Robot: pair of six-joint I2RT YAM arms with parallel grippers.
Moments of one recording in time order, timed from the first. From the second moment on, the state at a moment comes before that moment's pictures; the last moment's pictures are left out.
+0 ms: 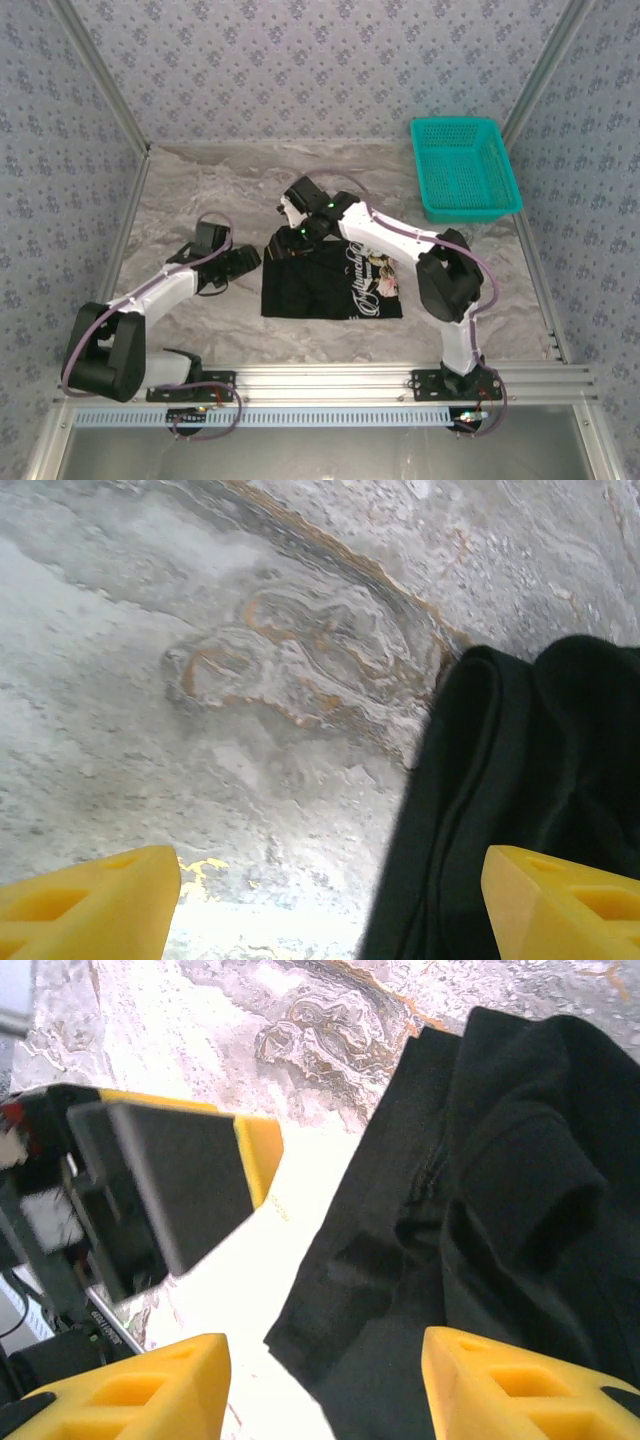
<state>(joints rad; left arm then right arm) -0.27 1.29 0.62 -0.32 0.13 -0.70 0.81 1.93 1.63 -0.72 -0.38 0.46</state>
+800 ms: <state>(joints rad) -0.41 1.74 0.99 -0.23 0.38 -0.65 0.74 1.66 1.06 -0.54 -0.27 0.43</state>
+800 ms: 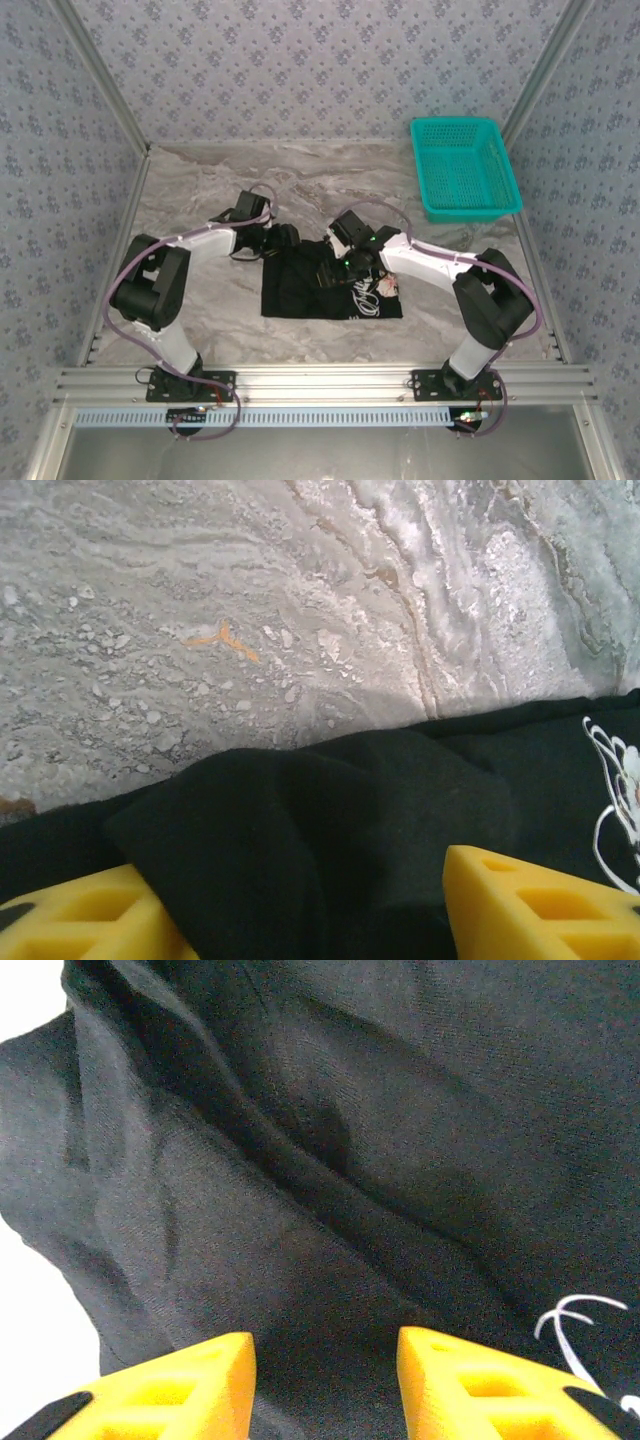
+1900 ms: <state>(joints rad) -0.28 1.66 0.96 -0.27 0.33 -0.59 0.68 1.49 0.89 -0.44 -0.29 0.32</state>
